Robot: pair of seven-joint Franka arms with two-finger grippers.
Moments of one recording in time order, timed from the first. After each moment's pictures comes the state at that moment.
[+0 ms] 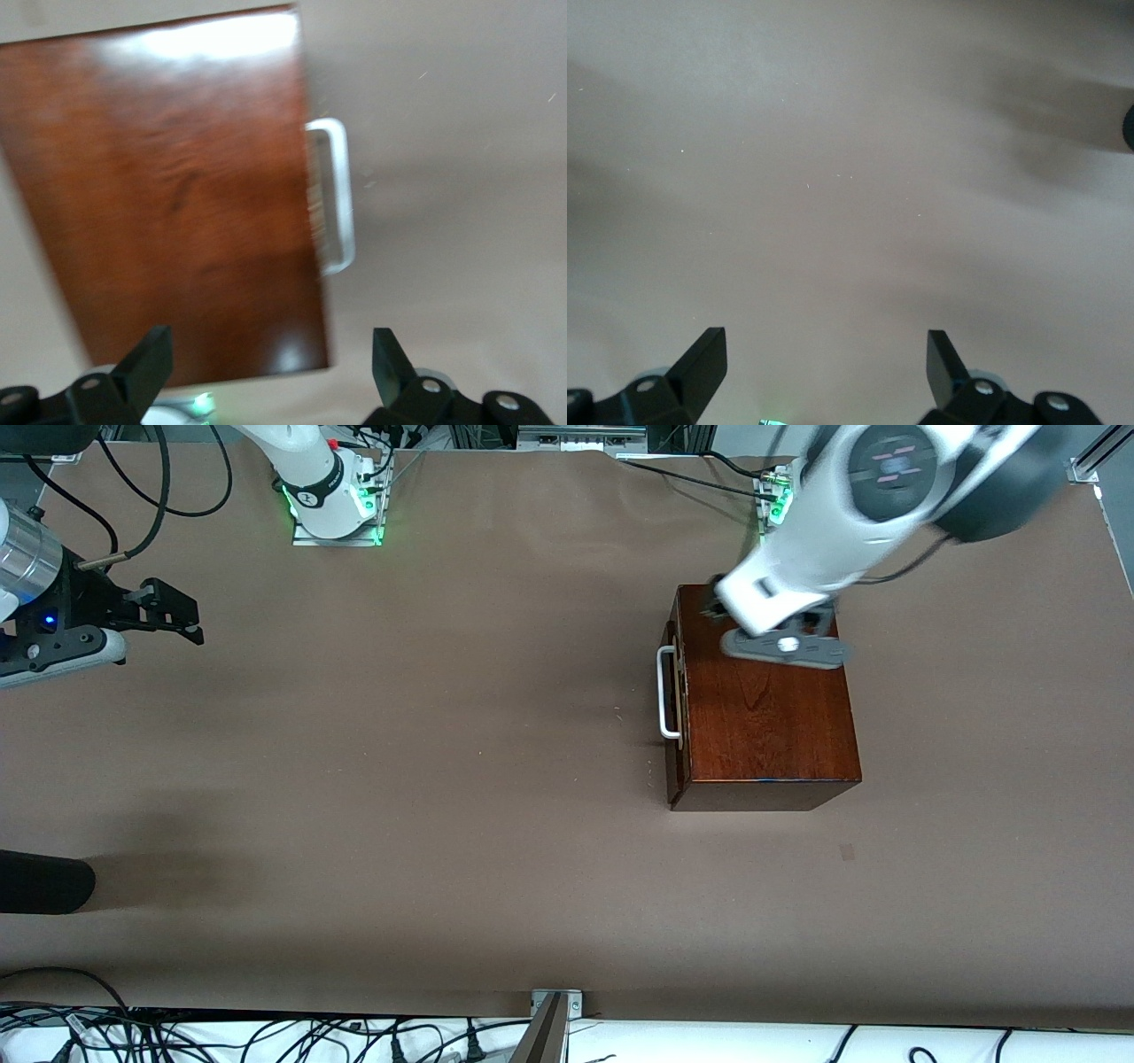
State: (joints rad) left arm -0.30 0.22 -0.26 -1.51 -0.06 1.54 -0.48; right arm 0.22 0.08 -0.15 -1.50 0.03 1.52 -0.20
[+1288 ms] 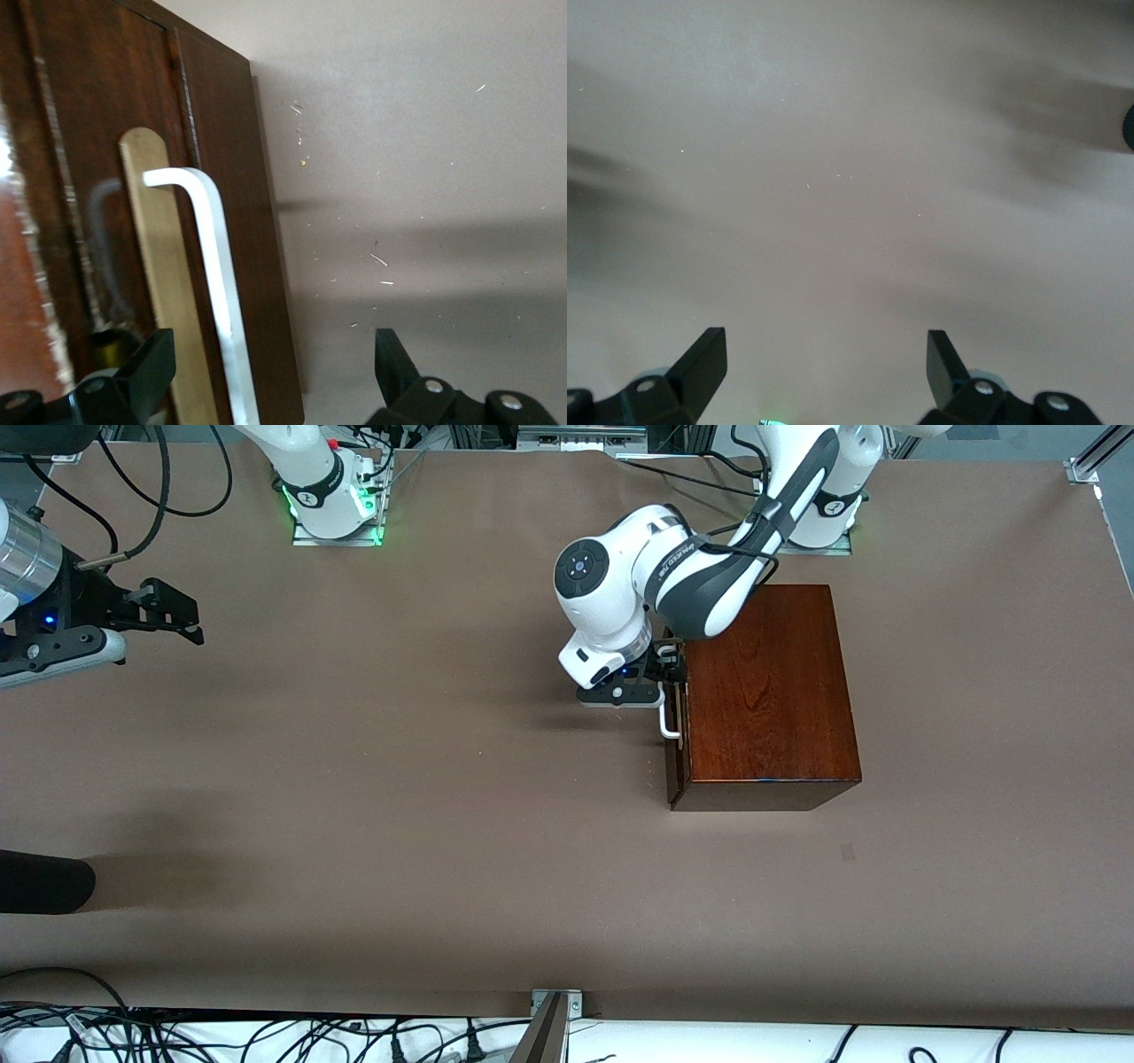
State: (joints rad) left arm -0.55 0.52 -0.25 -1.62 0.33 1.84 -0.81; right arm 0.22 0.08 -0.15 -1.50 0.03 1.52 -0.20
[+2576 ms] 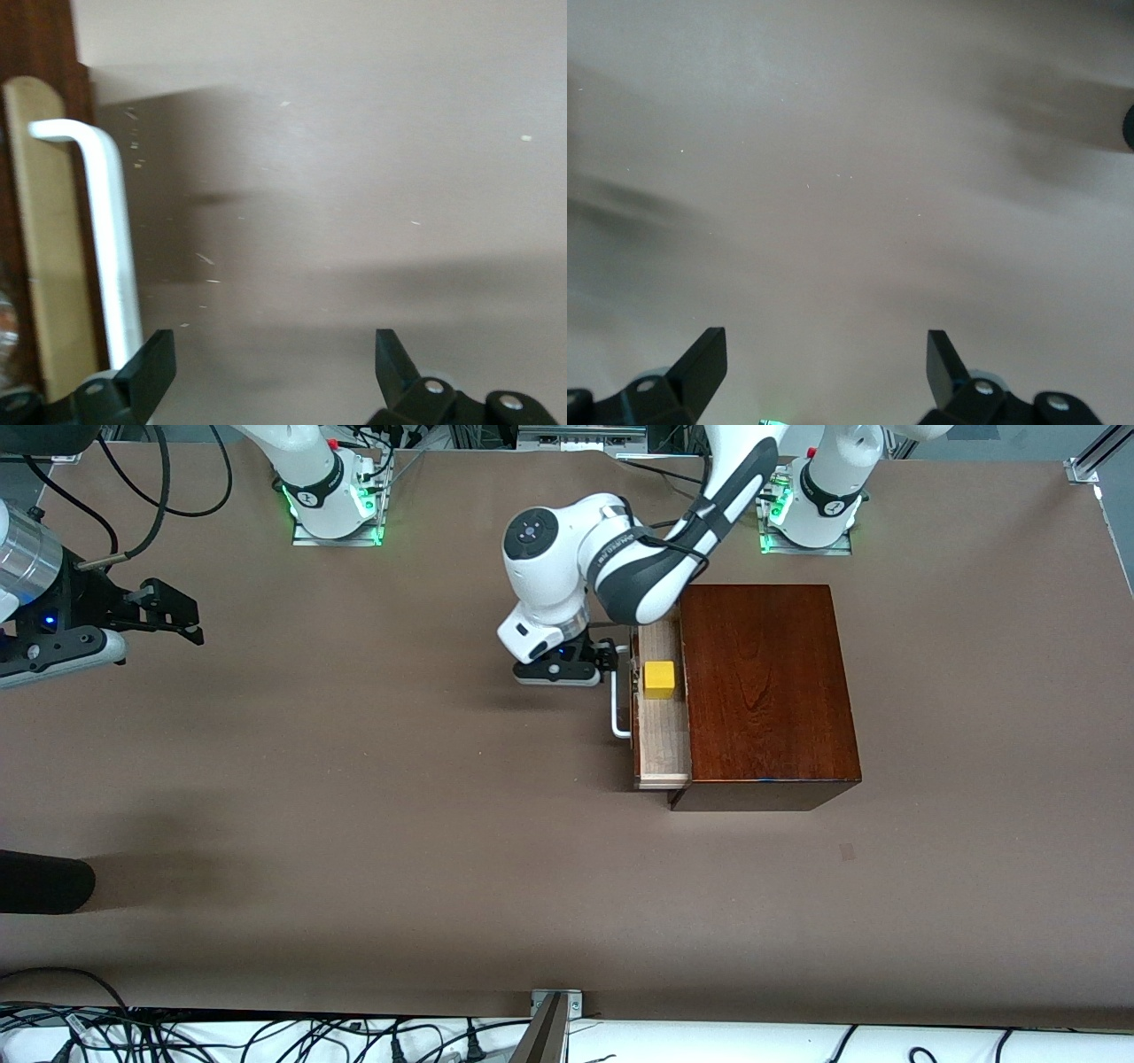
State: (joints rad) left arm -0.69 0.61 -0.26 -1.51 0.29 2.00 -0.96; right arm 0.22 0.08 -0.15 -1.50 0.03 1.52 -0.20
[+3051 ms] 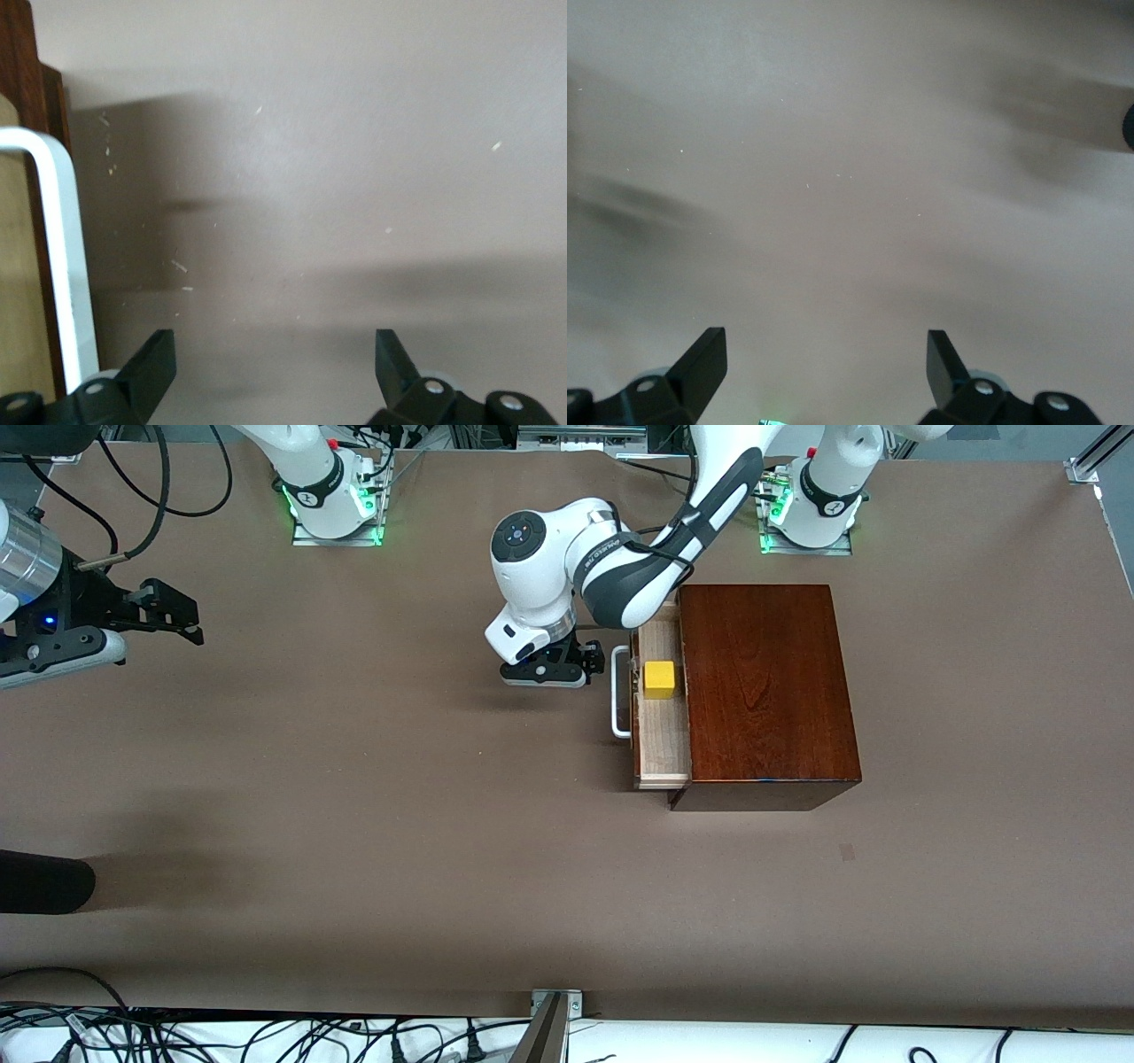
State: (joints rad) left arm -0.69 0.64 -0.26 -1.44 0.29 2.00 -0.97; right arm 0.22 0.08 -0.15 -1.50 0.03 1.52 -0.20
